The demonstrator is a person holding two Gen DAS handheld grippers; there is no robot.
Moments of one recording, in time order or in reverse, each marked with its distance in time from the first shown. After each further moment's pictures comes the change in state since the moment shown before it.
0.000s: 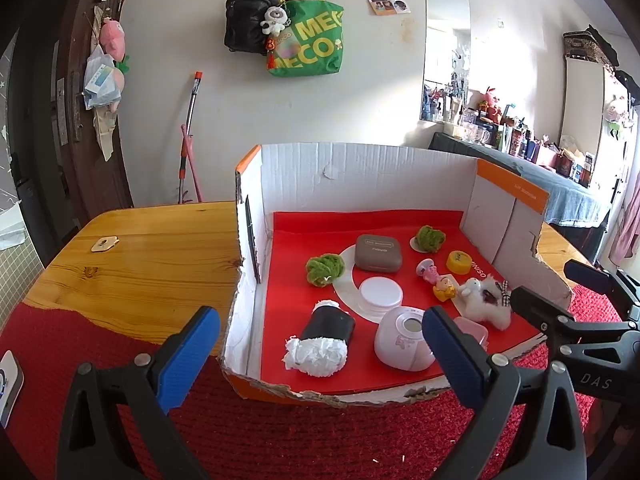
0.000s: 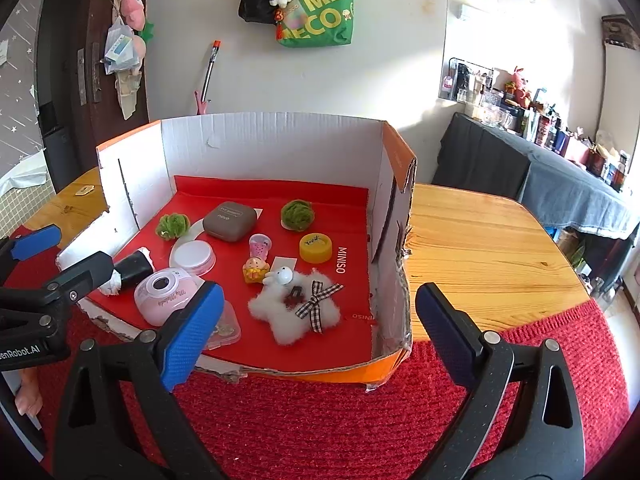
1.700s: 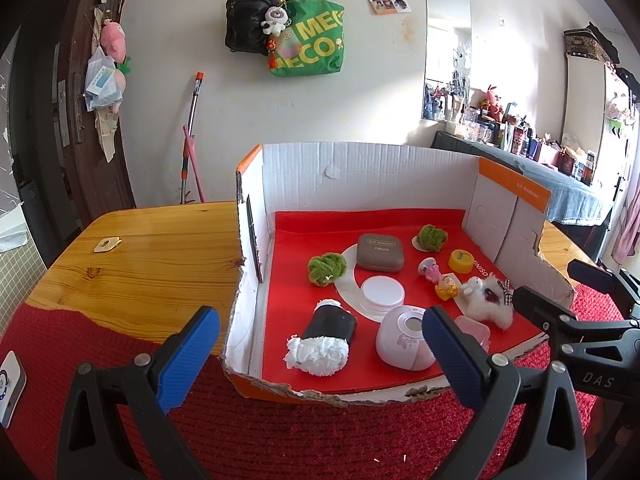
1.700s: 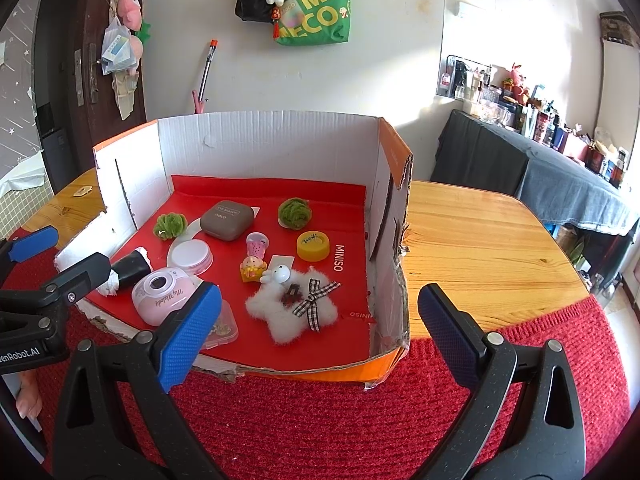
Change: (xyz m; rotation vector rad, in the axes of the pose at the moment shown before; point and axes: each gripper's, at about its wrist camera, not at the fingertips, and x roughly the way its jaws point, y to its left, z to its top) left arm -0.001 0.001 -0.001 0.006 0.001 -0.005; right arm -0.001 -0.002 0.000 0.002 0.004 -0.001
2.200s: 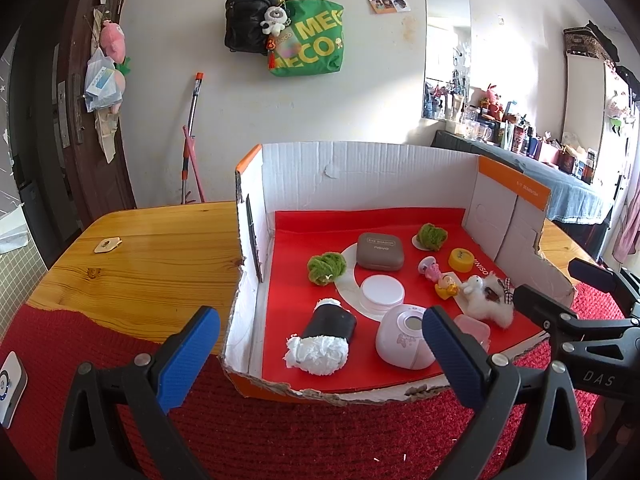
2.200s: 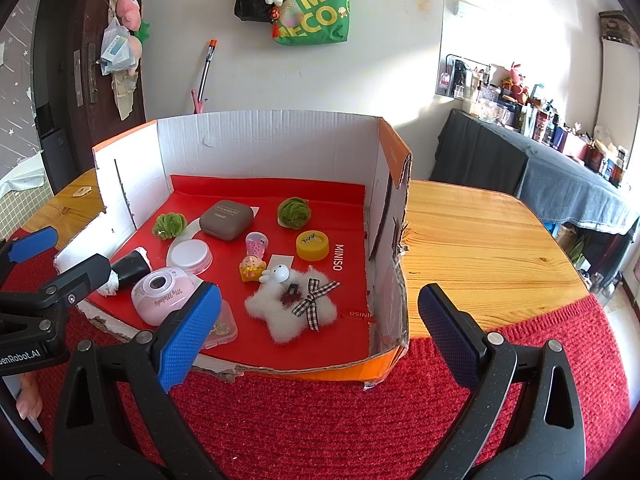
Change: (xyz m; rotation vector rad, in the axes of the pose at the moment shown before) left arm 0.000 0.000 -0.001 0.003 0.001 -0.001; right arm 0.000 0.000 0.000 -0.001 0.000 0.002
